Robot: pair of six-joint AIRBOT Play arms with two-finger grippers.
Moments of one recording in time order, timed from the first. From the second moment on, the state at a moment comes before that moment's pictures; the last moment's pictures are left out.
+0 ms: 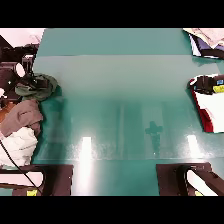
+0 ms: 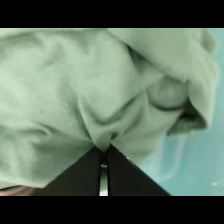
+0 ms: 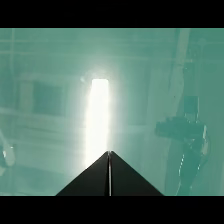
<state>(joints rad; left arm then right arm) 0.11 -1.52 1.34 1.68 -0.96 -1.57 -0.18 -0.96 1.22 -1.18 1.39 1.48</state>
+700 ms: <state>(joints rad) -0.18 -1.14 1.90 1.10 -1.21 -1.14 -0.18 -0.96 1.57 -1.18 1.36 1.48</state>
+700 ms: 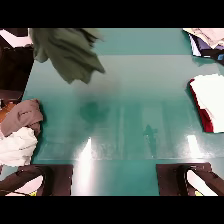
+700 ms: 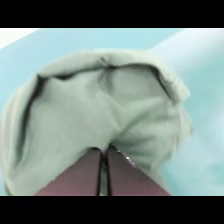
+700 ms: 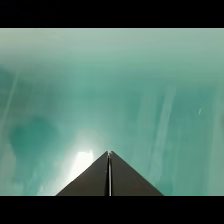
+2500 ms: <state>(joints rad) -0.26 -1.41 0.99 0.79 -1.05 -1.13 -0.18 -0.96 1.46 -1.18 1.40 1.48</state>
